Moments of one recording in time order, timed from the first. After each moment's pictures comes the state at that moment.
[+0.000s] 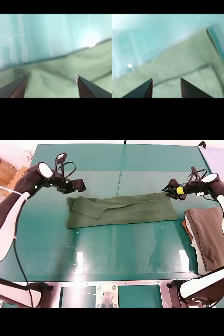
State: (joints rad) left arm -0.14 -1.66 1.53 1.15 -0.91 -1.48; right arm -0.29 -1.79 1.55 -0.93 1.02 1.52
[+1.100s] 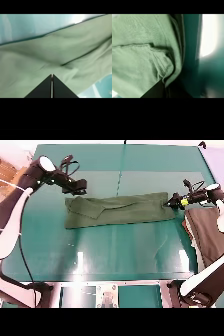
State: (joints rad) left arm -0.19 -1.71 1.63 1.05 -1.13 -1.51; right arm -0.43 -2.05 1.70 -0.87 1.43 1.17
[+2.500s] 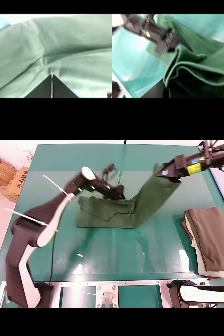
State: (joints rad) left arm -0.39 -2.03 1.99 0.68 -1.20 -1.42; right arm -0.07 -1.43 1.72 -0.74 1.54 1.31
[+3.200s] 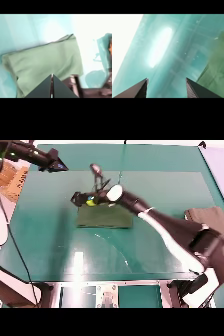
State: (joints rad) left arm 0.10 -1.80 2.10 0.80 -1.55 -1.39; right arm 0.72 -1.83 1.61 -0.70 0.49 1.44
